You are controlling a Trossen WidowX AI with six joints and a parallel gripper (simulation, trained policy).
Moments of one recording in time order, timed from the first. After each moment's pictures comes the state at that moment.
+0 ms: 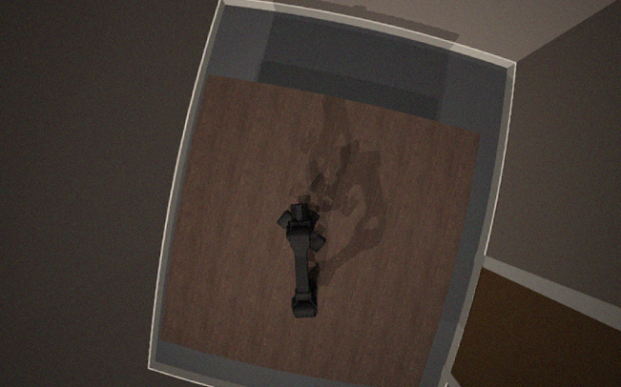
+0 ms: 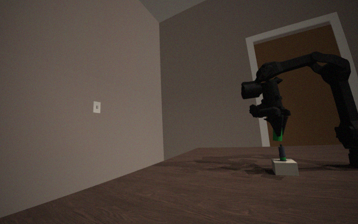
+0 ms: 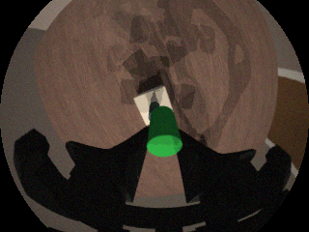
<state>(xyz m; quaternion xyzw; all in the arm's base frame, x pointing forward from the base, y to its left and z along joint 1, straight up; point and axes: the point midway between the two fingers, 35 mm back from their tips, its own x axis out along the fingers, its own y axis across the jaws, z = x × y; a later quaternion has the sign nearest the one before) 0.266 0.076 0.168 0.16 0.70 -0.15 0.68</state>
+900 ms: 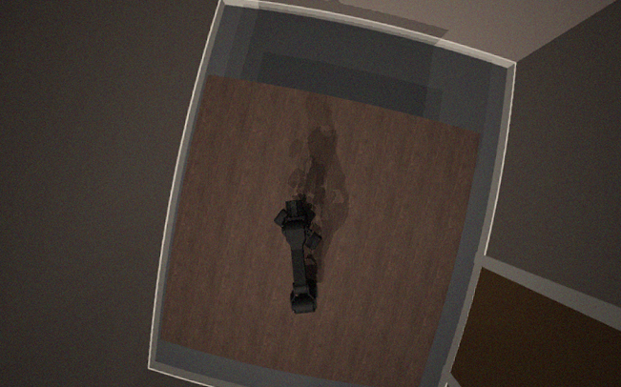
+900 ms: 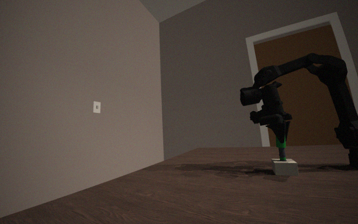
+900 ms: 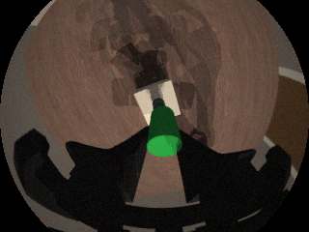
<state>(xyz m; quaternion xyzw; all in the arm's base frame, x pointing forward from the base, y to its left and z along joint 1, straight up) 0.264 0.090 0.146 0.14 0.72 -0.16 0.66</state>
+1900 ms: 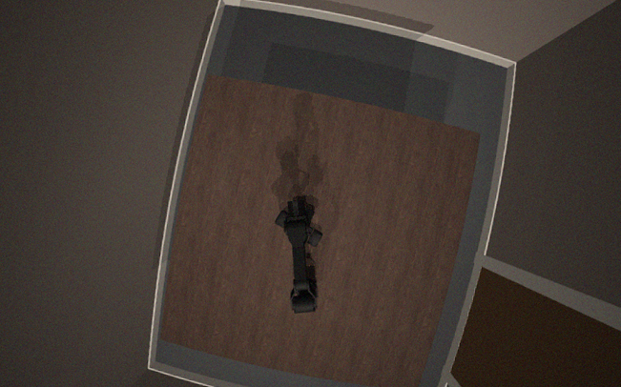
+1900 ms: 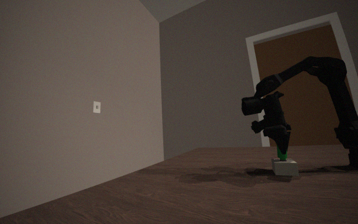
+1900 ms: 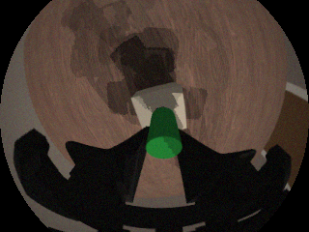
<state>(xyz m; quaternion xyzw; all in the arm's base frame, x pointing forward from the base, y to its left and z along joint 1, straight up) 0.264 0.089 0.104 0.11 0.73 -0.12 0.66</state>
